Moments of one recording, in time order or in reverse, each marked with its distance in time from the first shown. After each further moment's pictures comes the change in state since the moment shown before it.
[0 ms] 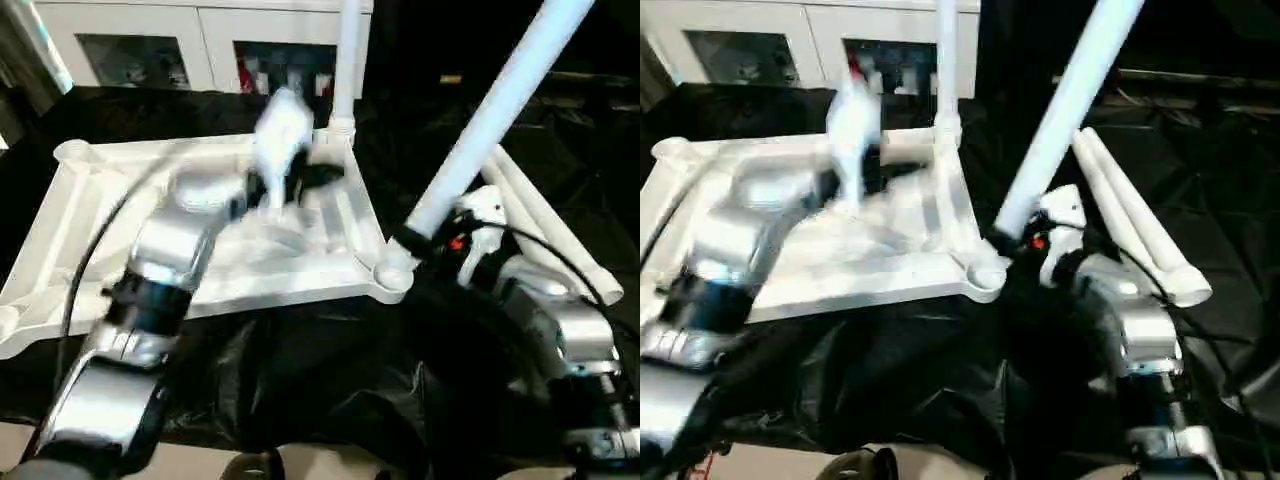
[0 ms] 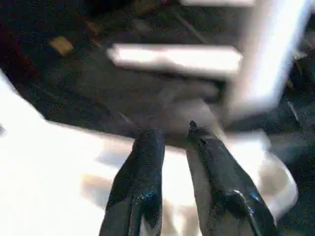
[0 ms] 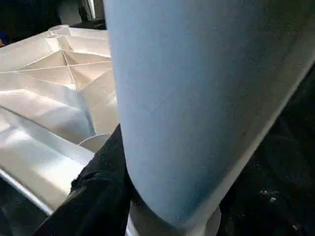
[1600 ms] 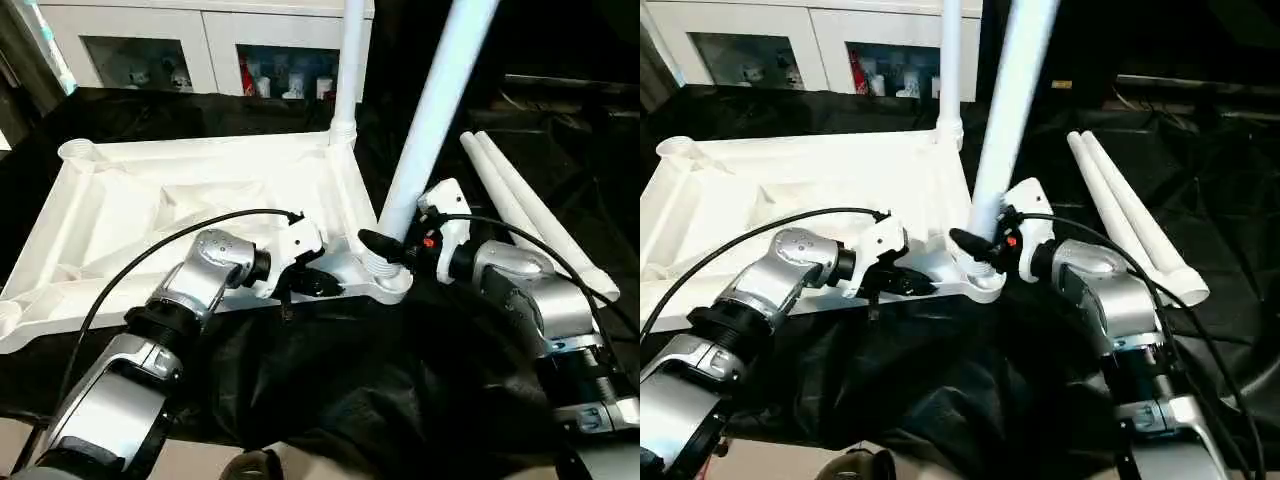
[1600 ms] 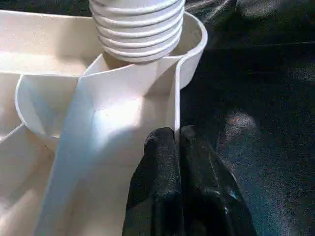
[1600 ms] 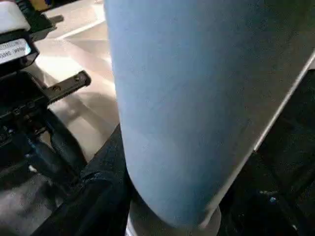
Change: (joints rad) left arm 0.003 -0.014 -0.146 0.384 0.116 -0.220 -0.260; right arm -0.106 -0.026 0.133 0.033 -0.045 0.120 0.102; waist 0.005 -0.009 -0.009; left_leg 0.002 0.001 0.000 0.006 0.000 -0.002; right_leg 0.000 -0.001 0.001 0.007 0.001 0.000
